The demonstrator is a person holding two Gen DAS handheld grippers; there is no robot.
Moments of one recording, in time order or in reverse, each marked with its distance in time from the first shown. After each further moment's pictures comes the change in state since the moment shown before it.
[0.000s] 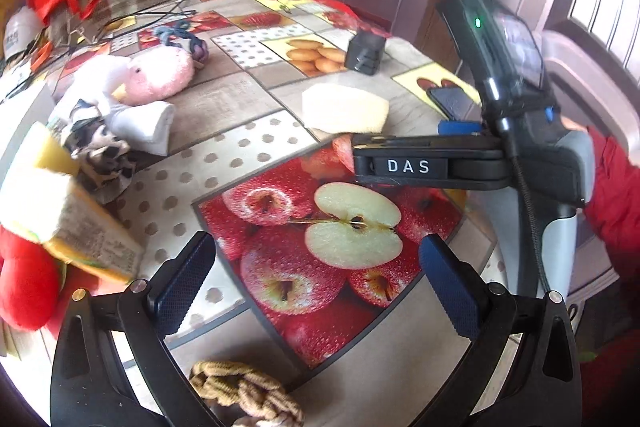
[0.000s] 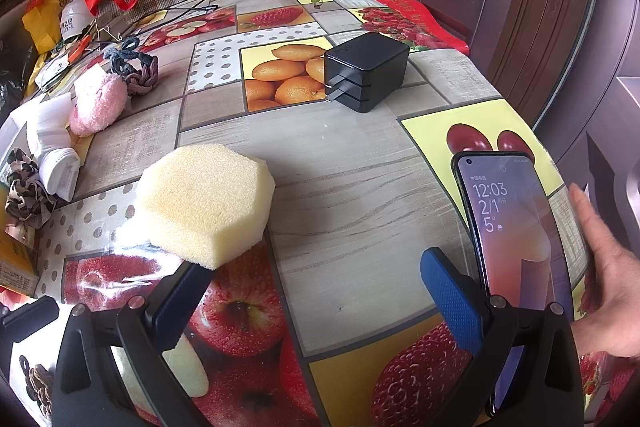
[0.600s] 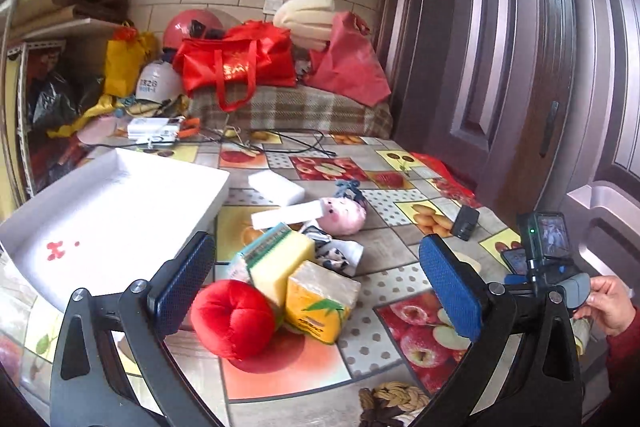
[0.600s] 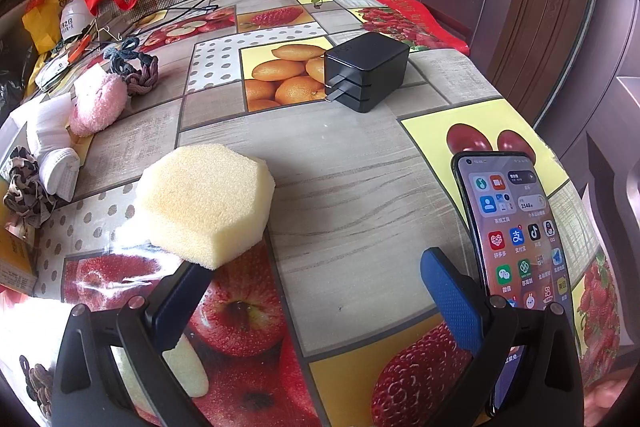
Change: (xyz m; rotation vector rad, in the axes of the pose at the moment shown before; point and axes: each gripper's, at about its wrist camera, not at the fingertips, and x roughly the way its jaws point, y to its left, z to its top) left arm -0.138 0.069 -0.023 -0.134 -0.602 0.322; right arm 0.000 0.000 0.001 -0.002 0.002 -0.002
